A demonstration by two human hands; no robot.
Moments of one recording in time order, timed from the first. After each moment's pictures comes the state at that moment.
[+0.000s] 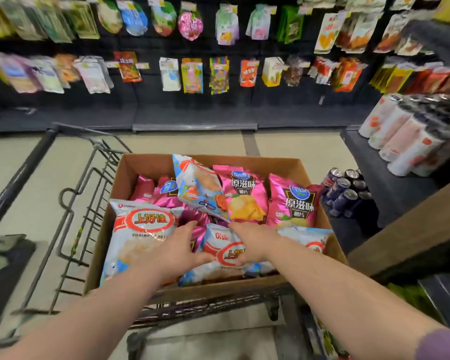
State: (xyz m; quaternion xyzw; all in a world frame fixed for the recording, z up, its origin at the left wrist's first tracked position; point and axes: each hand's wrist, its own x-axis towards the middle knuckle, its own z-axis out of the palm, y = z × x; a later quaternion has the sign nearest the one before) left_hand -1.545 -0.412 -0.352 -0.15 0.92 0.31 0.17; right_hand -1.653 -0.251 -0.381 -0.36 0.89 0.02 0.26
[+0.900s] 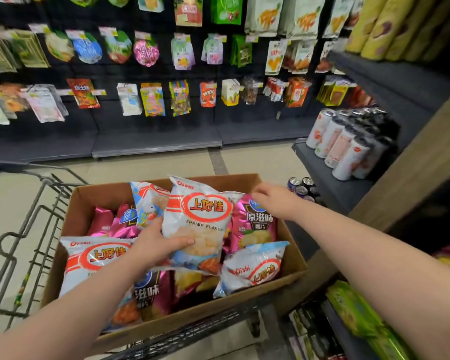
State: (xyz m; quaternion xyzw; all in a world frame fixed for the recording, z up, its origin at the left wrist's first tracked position) left_hand -1.596 -0.403 -0.333 -0.20 0.78 0.58 0.08; right_hand -1.717 -0.163 -0.277 -0.15 0.95 -0.22 0.17
